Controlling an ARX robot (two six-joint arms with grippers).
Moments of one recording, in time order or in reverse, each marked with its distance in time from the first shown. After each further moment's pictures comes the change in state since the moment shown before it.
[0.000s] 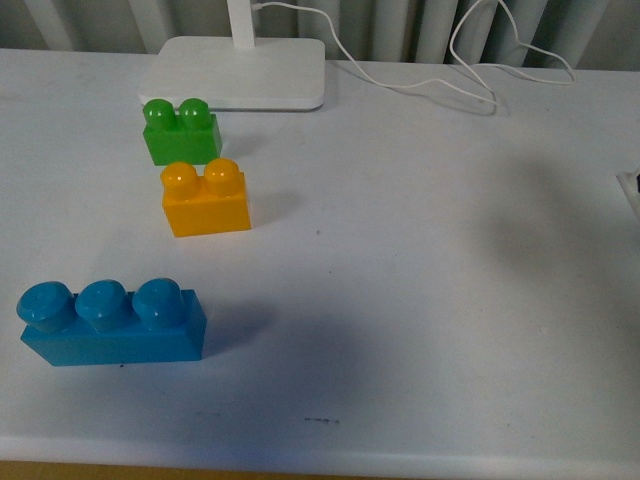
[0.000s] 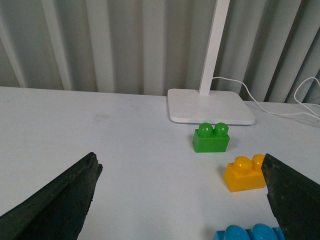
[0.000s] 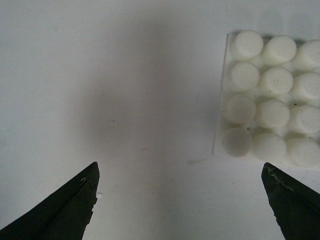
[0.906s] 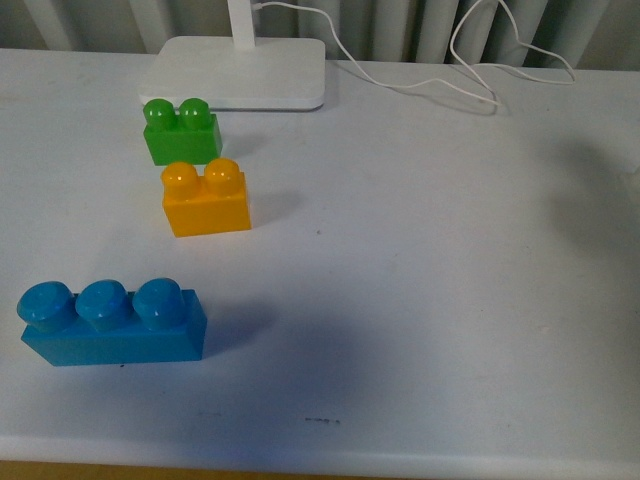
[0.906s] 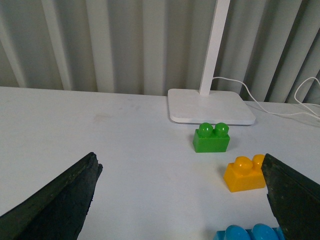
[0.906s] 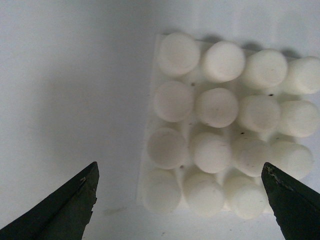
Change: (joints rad) left arm 0.000 0.000 0.000 0.000 0.000 0.000; right arm -0.173 0.304 0.176 0.010 0.026 -0.169
